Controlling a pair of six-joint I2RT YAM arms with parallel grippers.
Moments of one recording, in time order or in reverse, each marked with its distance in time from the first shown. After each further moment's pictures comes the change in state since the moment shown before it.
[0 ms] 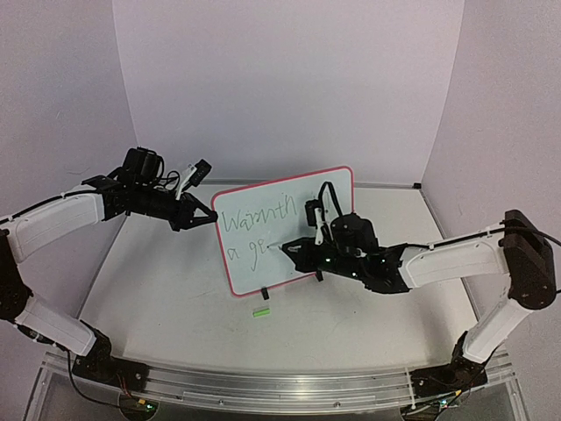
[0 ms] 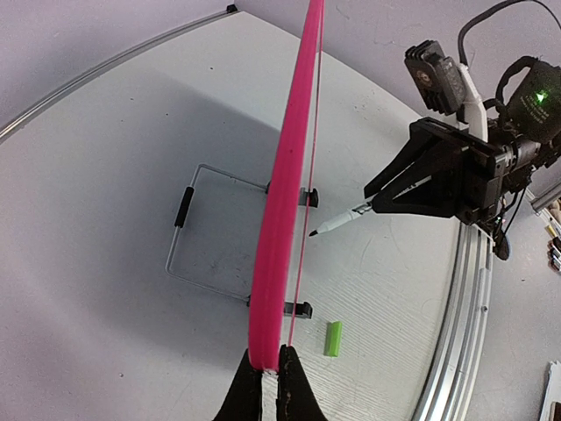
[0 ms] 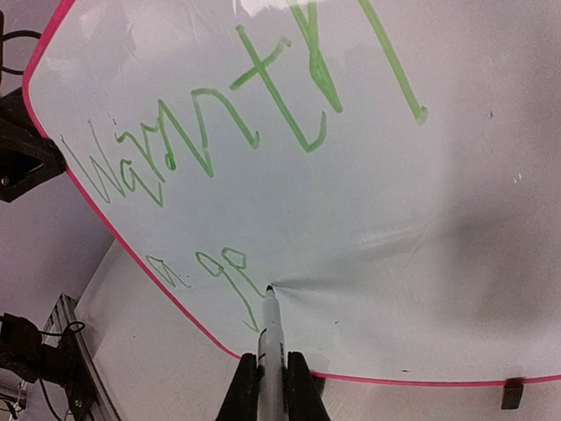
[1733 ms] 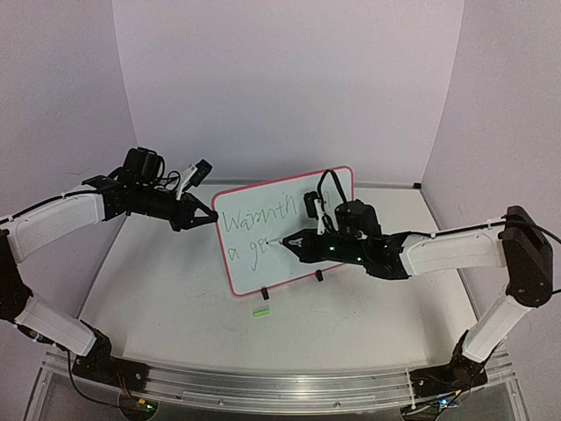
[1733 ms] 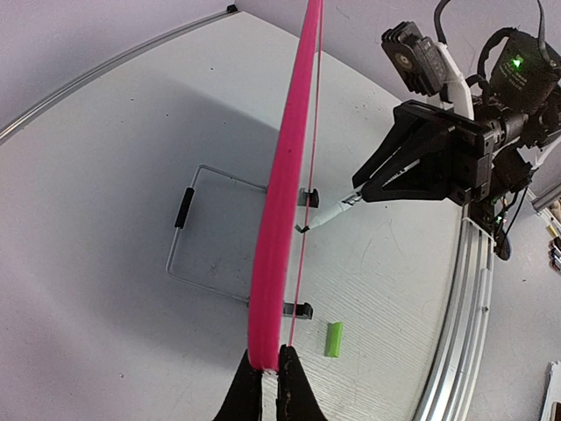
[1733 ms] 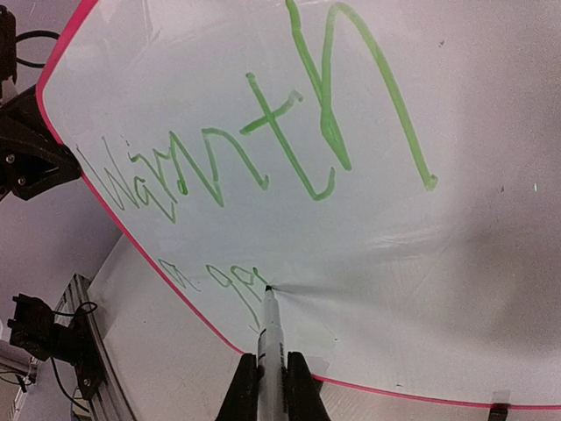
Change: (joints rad) left arm -0.005 0.000 0.000 0.002 -0.005 0.000; right arm -0.086 0.010 0.057 -0.066 -0.173 -0.055
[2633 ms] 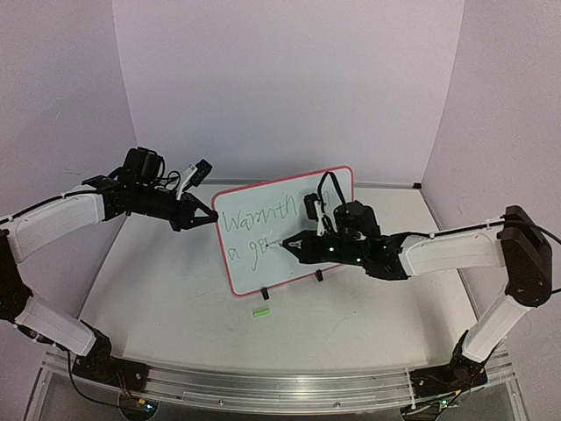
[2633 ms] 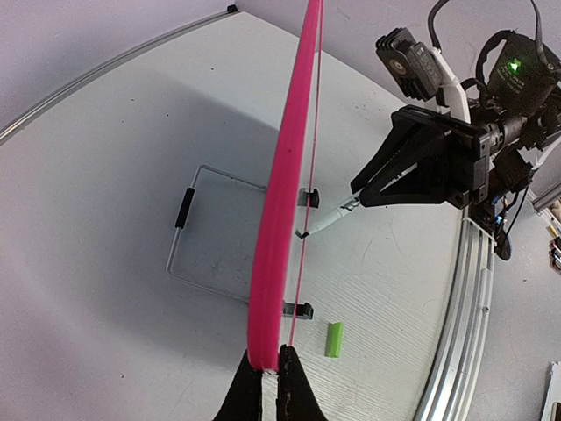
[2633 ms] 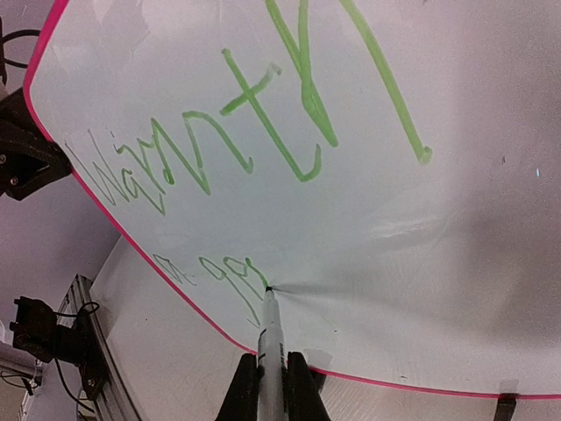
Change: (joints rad) left arm 0.000 0.000 0.000 0.001 -0.002 0.000; right arm 0.002 0.006 0.000 -0.008 -0.002 0.032
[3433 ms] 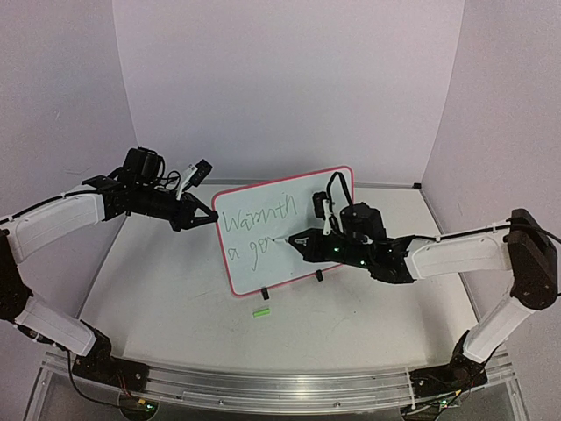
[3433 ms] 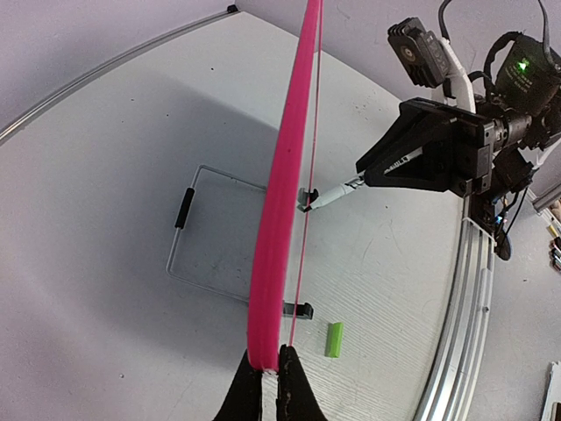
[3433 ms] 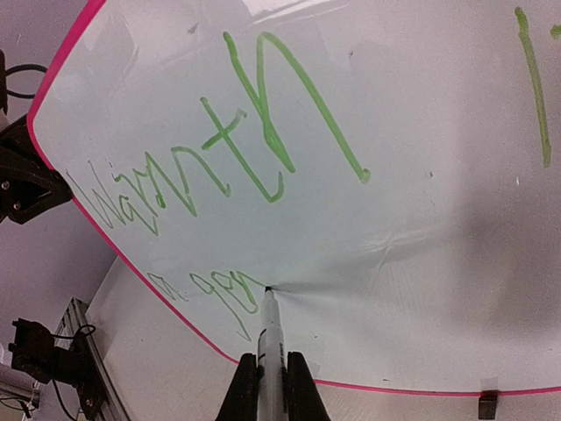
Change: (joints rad) left arm 0.000 0.000 0.000 0.000 0.000 0.000; right arm 0.000 -0.043 -0.048 0.043 0.075 0.022
